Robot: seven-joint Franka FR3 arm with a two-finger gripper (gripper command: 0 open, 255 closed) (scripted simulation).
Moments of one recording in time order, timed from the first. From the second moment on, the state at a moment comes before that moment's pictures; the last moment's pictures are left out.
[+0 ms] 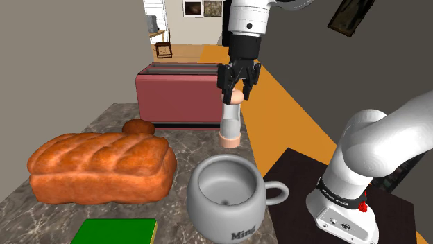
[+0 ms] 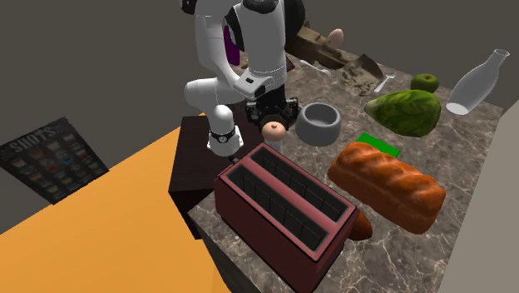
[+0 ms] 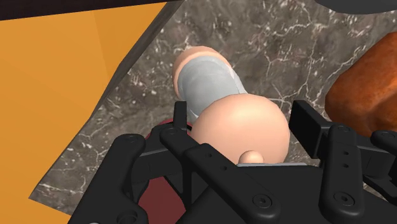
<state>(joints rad) 0.07 -0.67 0.29 -2.31 0.29 1.68 0.38</state>
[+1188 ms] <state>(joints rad) 0.06 -0.64 0.27 -2.15 0.28 1.56 0.40</state>
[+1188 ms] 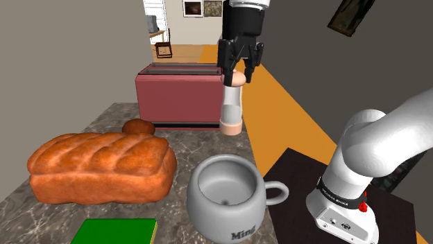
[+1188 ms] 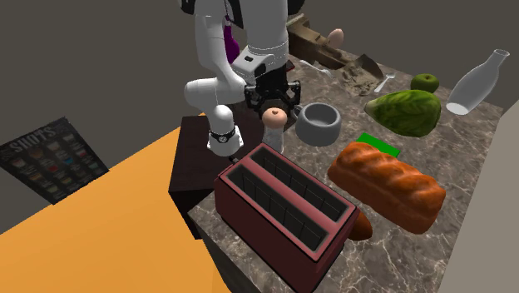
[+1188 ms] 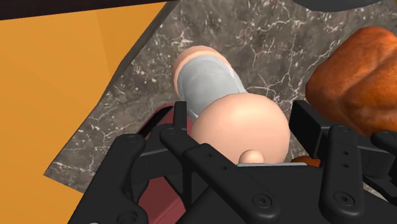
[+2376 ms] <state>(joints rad) 0.05 -0.53 0.25 -1.82 0.25 1.34 0.44</state>
